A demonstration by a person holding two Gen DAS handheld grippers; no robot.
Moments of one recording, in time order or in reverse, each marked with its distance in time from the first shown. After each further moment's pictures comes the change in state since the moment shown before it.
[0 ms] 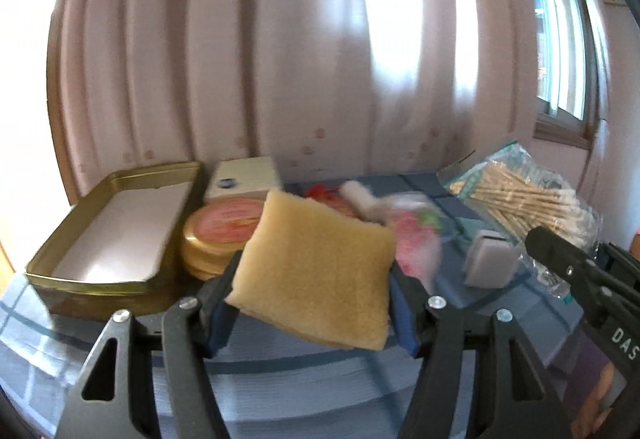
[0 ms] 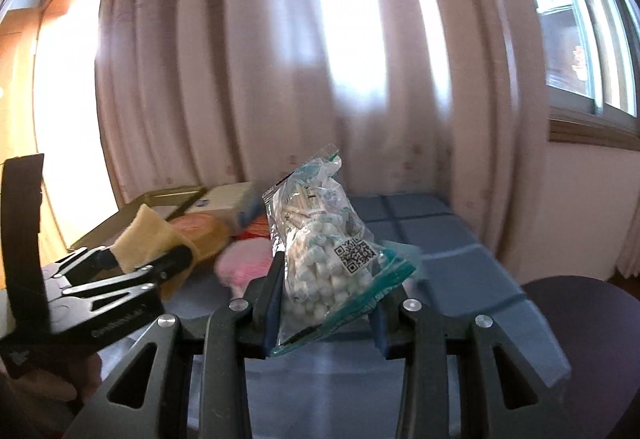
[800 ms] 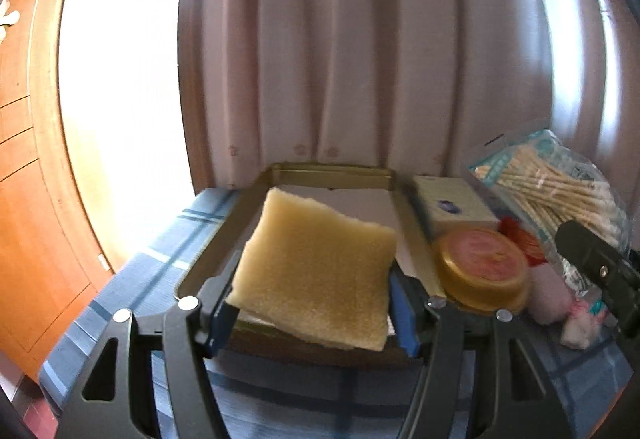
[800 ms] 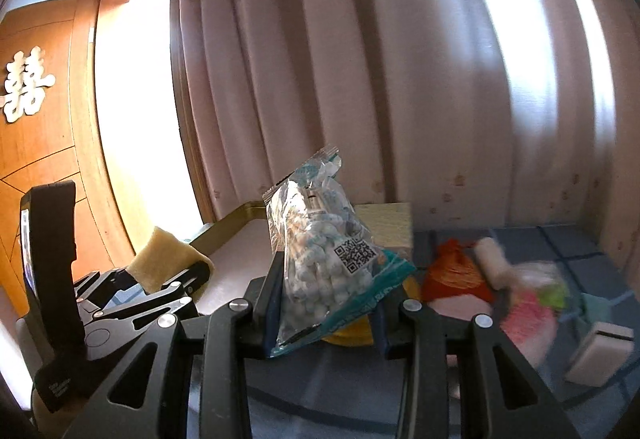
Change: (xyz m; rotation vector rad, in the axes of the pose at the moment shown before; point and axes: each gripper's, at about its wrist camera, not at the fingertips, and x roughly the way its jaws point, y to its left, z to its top) left arm 0.002 0.169 0.011 -0.156 0.002 0.352; right arm 0.091 0.154 0.032 -0.053 0.005 0.266
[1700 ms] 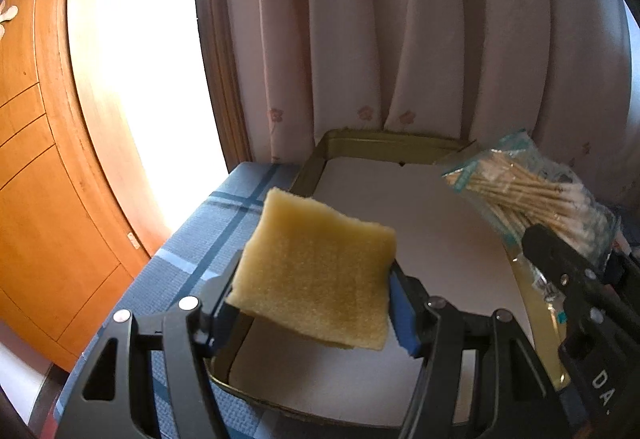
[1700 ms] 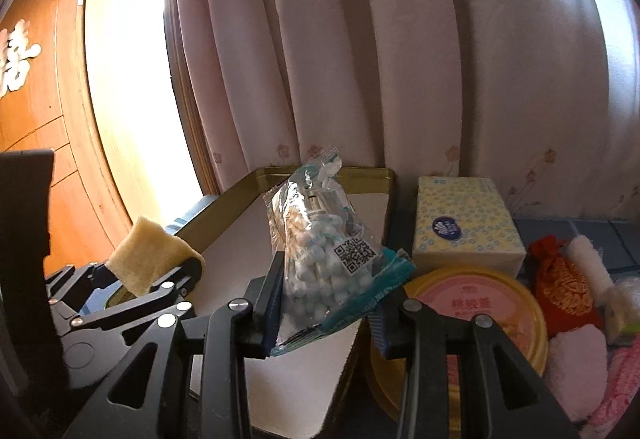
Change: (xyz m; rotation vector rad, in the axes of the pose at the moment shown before) left arm 0.078 0.030 0.018 0.005 0.151 0.140; right arm 0.115 0.049 0.003 -0.020 0.151 0.035
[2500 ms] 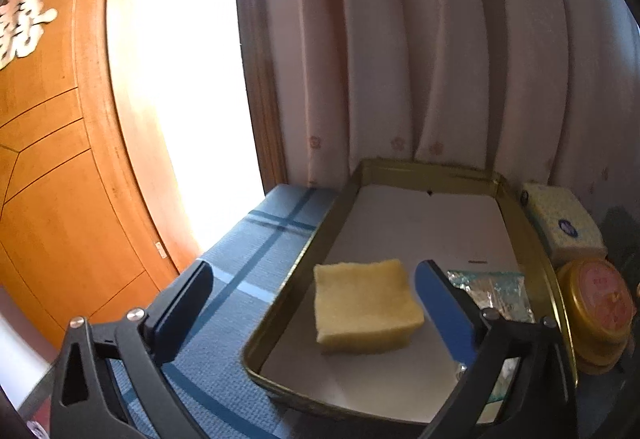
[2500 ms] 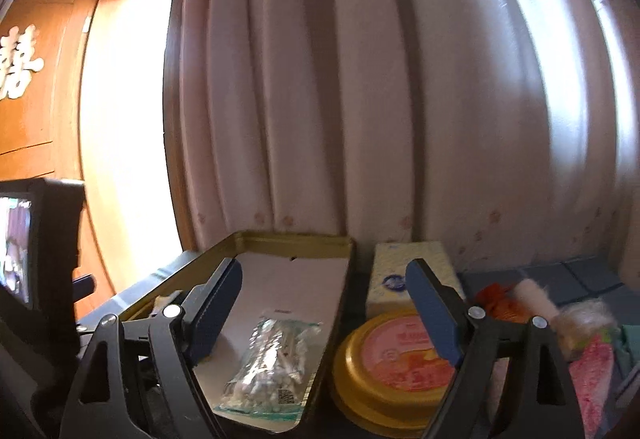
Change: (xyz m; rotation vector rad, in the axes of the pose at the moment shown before) left arm -0.020 0.011 -0.001 -0.065 -0.116 0.111; right arm -0.053 0.005 -0.007 -0.028 -0.282 -0.153
